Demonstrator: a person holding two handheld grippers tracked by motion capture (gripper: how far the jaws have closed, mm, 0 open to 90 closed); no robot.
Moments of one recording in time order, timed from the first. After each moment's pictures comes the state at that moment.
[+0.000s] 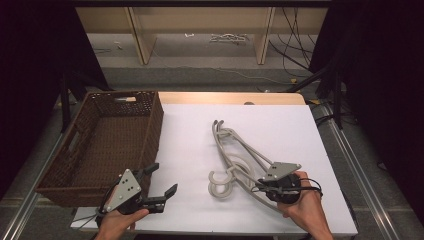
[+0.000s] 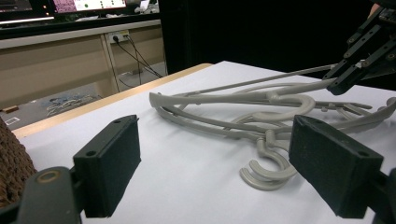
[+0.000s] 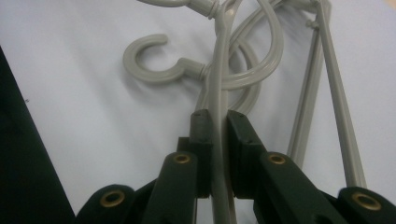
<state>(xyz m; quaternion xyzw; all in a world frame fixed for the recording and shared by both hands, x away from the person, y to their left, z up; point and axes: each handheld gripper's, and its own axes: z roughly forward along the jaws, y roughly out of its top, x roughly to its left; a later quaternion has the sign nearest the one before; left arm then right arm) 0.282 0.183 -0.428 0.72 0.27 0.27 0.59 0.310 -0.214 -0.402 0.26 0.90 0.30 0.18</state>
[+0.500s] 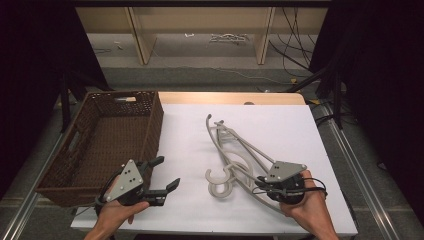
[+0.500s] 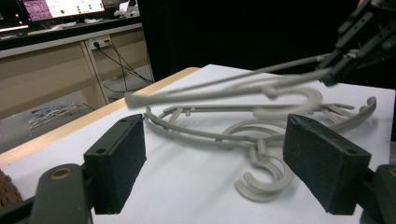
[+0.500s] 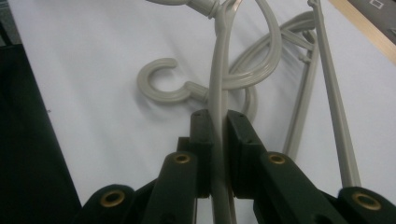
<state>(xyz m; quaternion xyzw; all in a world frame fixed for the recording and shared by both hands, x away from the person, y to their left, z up) 0.296 0.175 -0.402 0.74 0.23 0.25 0.58 0.301 -0.212 -0.380 0.23 0.90 0.31 0.19</state>
